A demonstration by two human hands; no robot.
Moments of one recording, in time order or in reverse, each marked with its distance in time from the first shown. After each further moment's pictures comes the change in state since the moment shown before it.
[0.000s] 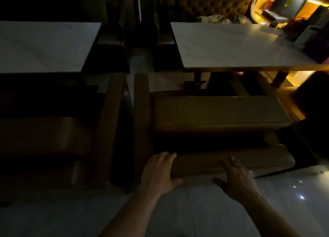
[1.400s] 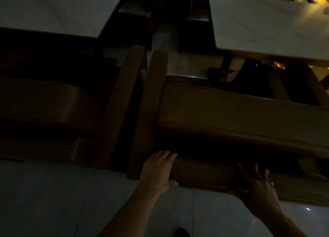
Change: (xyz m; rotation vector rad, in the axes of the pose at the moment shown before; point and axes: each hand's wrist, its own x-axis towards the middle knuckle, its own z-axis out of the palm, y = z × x) left_hand 0.022 -0.058 0.064 0.004 0.049 -0.092; right_hand 0.056 0.030 0.054 -0.096 -0.155 0.000
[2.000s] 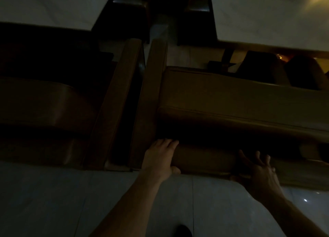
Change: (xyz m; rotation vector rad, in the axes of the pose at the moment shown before) left_hand 0.040 -0.001 -0.011 0.006 0.000 -0.008; right_hand 0.039 0.003 -0.016 0.092 0.071 -0.031
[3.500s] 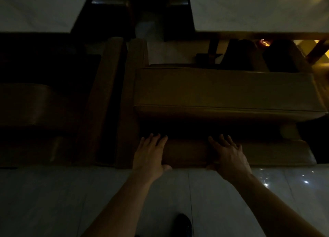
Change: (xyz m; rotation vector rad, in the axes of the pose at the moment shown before) left_hand -0.023 0.034 0.017 0.129 -0.036 -0.029; right_hand -0.016 -0.026 0.000 -0.104 0.005 -0.149
